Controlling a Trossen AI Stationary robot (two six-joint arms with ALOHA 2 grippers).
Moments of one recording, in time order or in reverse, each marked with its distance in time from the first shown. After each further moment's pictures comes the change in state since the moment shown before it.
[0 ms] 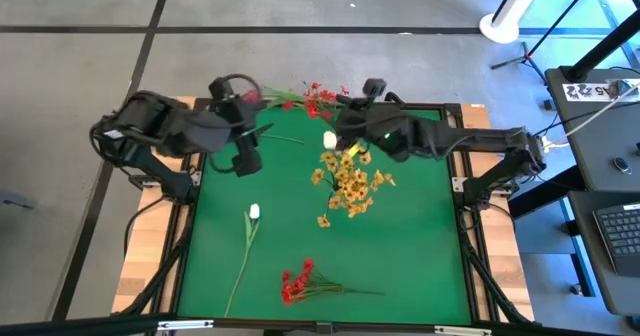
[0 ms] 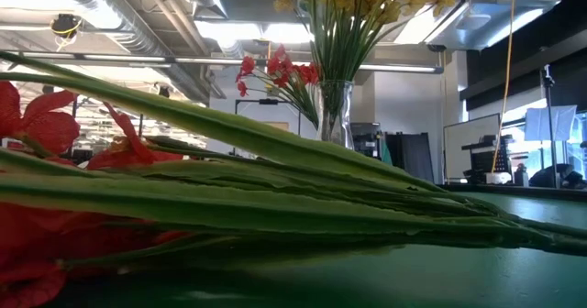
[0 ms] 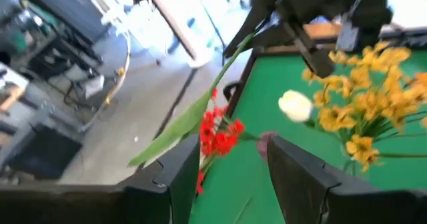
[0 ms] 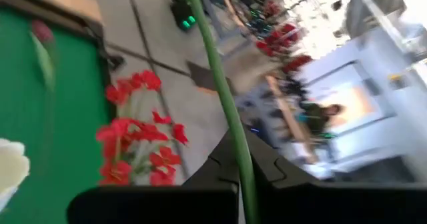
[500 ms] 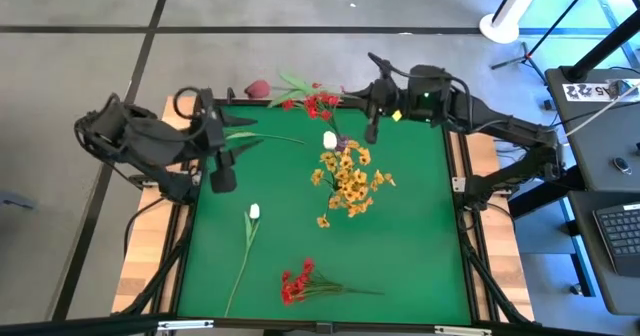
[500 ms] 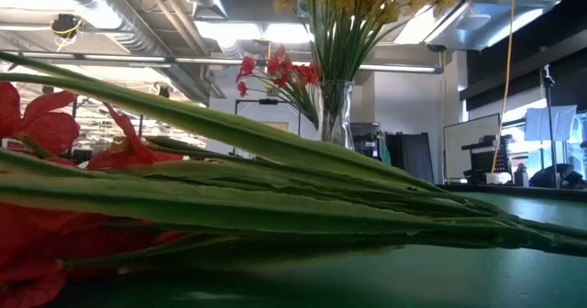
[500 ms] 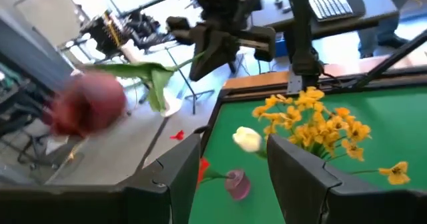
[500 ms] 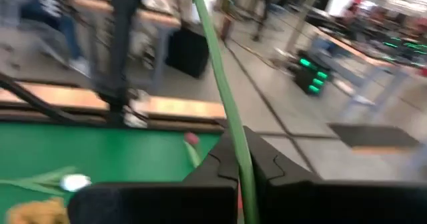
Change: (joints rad) left arm -0.162 -0.160 -0.207 0.259 -0.004 0.106; right arm -0.225 -0.181 -0.077 0.021 -0.826 0.416
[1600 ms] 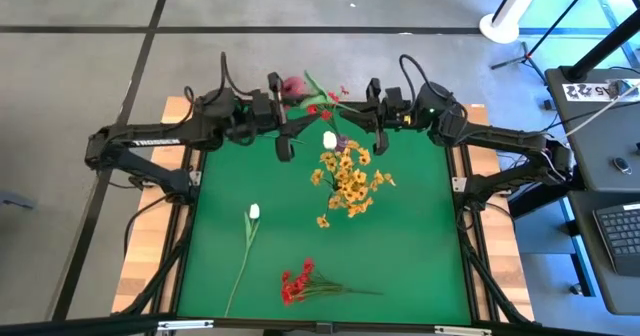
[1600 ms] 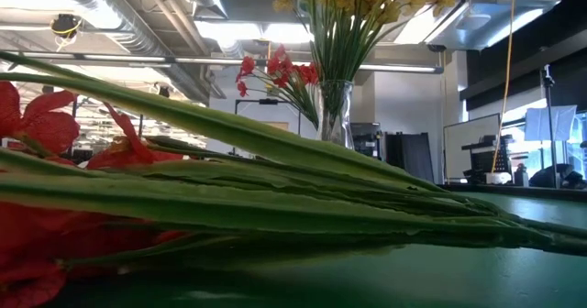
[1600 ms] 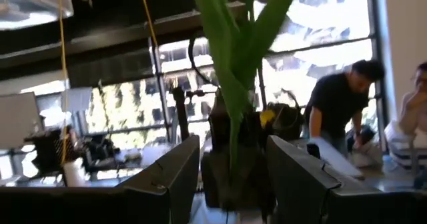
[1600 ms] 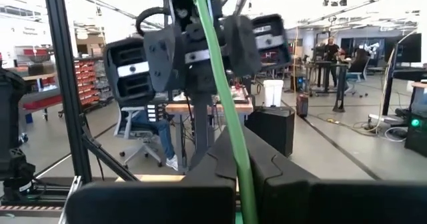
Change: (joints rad) left arm 0.593 -0.063 -0.830 1.541 0.832 0.126; right arm -0.088 -0.063 -0.450 0.756 -0.388 0.353
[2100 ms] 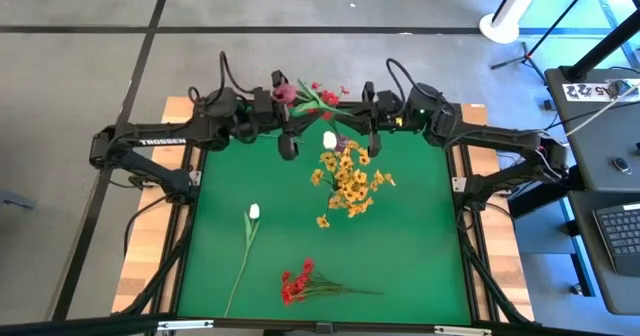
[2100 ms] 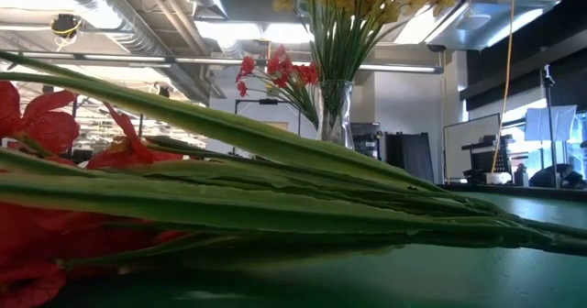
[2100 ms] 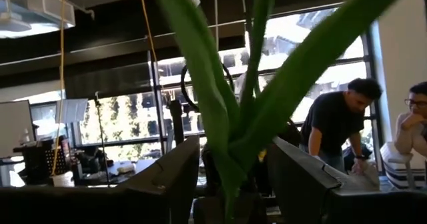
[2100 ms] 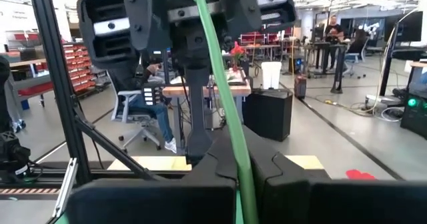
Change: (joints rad) left arm 0.013 0.036 0.000 0.092 0.016 -0.040; right arm -0.003 0.037 -0.001 -0.042 0.009 -0.016
